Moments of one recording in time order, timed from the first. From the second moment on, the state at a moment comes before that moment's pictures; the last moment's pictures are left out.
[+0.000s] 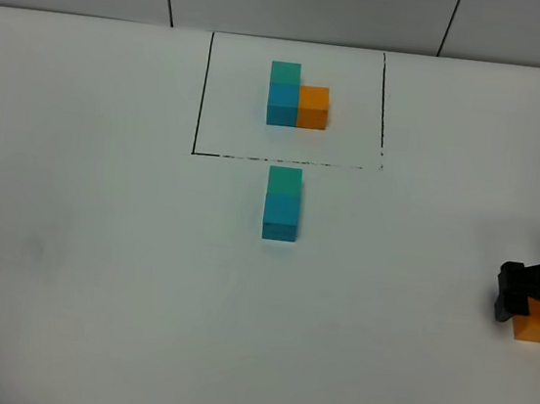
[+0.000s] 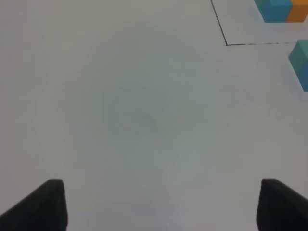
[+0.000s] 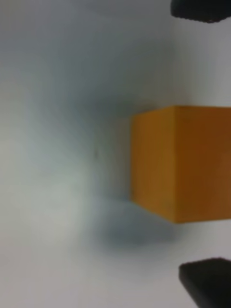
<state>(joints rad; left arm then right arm) 0.02 0.00 -0.51 -0.07 1.05 0.04 -0.13 1.72 -0.78 0.06 0.58 -0.04</state>
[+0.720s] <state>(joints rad) 0.02 0.00 -0.51 -0.07 1.05 0.04 -0.09 1.73 -0.77 0.02 0.59 -0.09</state>
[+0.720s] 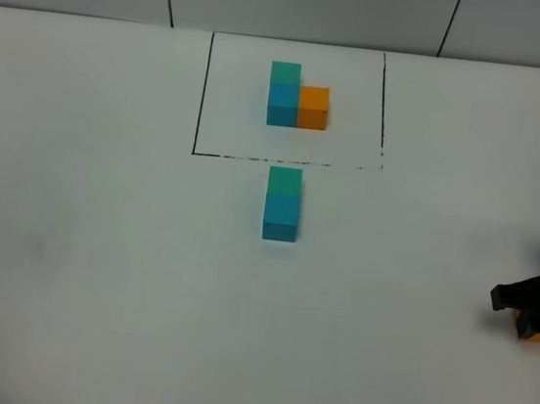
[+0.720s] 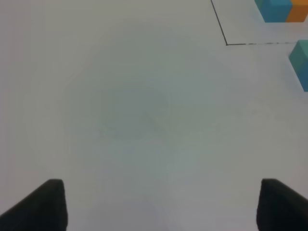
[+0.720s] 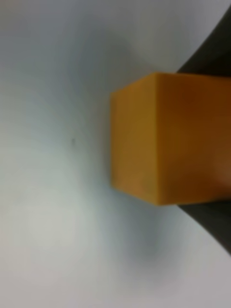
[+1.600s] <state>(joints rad) 0.02 0.00 -0.51 -0.07 1.05 0.04 0.39 2.05 -1.39 -0.07 0.93 -0.89</state>
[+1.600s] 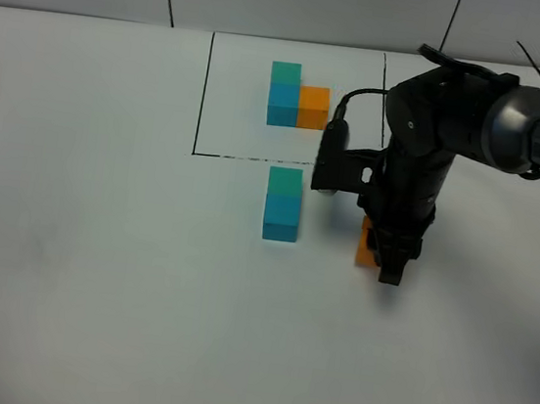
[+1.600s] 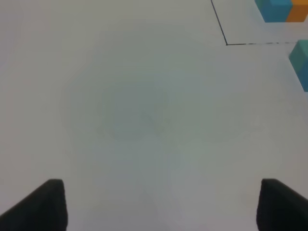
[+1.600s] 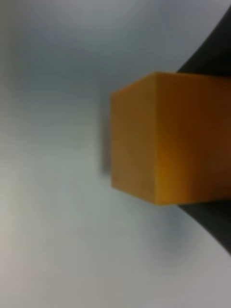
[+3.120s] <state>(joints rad) 0.02 0.00 -0.51 -0.07 1.06 0.05 0.49 2.26 -1.65 -0.07 0.95 -0.94</state>
